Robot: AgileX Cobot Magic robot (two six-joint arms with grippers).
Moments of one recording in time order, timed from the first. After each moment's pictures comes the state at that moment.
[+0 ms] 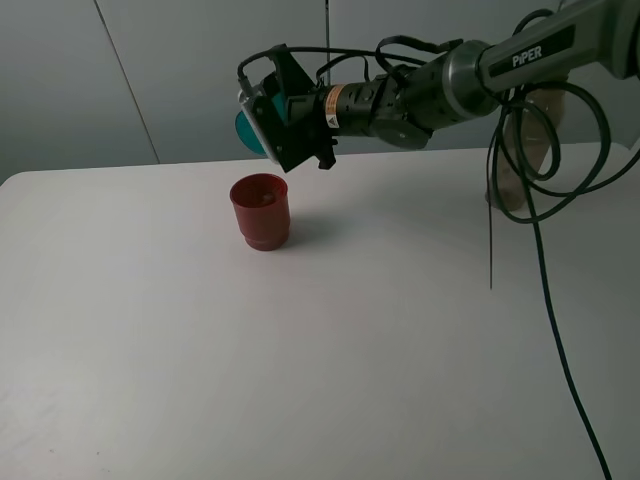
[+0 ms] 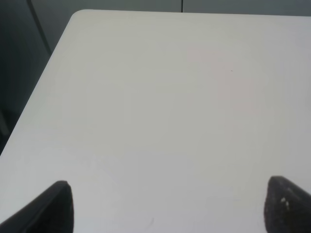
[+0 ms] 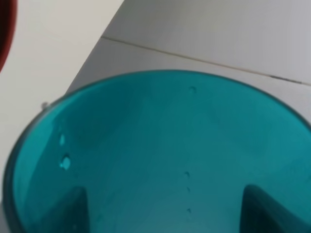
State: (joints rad) left arm 0.07 0.00 -0.52 0.10 1.11 -0.09; right arm 0.53 2.23 -1.48 -0.76 -0.41 -1.03
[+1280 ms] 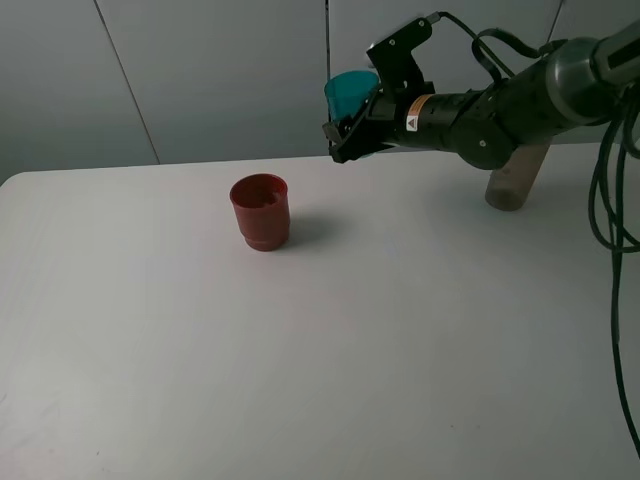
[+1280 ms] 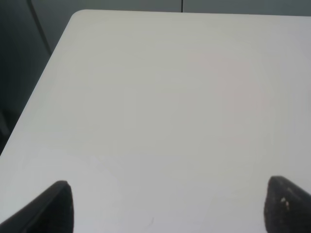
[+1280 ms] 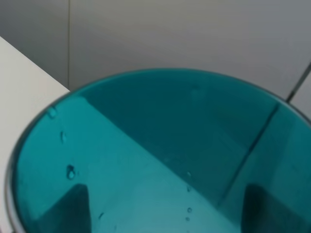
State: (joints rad) left arm 0.07 0.00 -0.52 0.10 1.11 -0.09; right arm 0.40 2.02 -1.10 -0.43 -0.48 0.15
